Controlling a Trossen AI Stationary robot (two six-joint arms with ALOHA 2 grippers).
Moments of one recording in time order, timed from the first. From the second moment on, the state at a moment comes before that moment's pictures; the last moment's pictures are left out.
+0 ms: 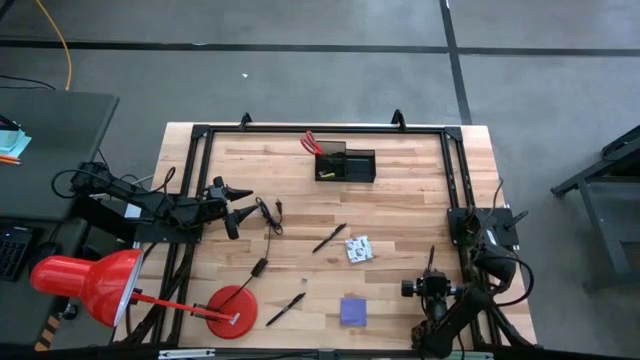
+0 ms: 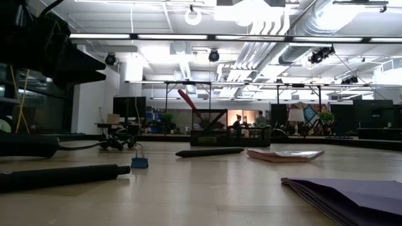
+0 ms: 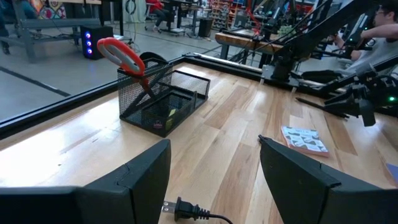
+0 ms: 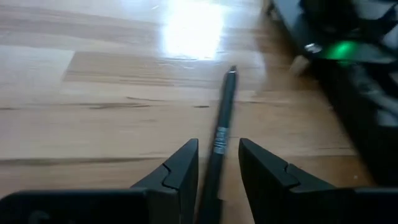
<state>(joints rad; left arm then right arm) -0.23 0.31 0.01 0.10 -0.71 -0.26 1.04 2.27 1.34 -1.55 0.28 2.75</state>
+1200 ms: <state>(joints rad) -0.23 0.31 0.01 0.10 -0.71 -0.26 1.04 2.27 1.30 -1.47 0.32 2.69</state>
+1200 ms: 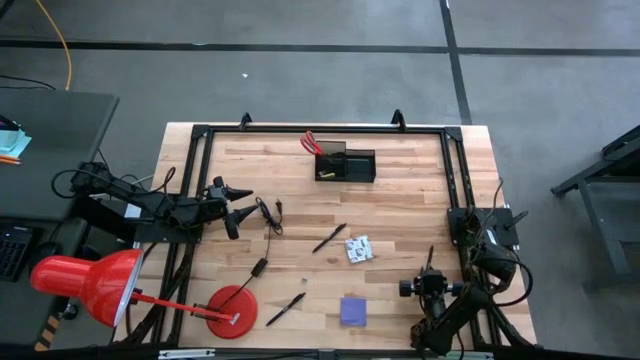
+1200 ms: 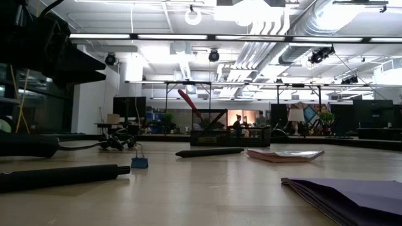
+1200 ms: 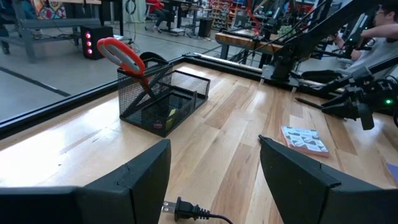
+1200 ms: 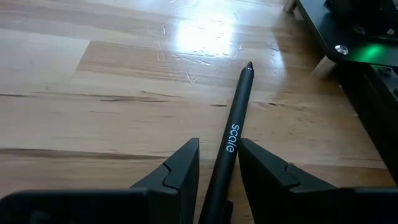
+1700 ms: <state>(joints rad) -0.23 0.31 0.01 0.10 -0.71 -0.26 1.03 2.27 1.30 -1.47 0.31 2.66</state>
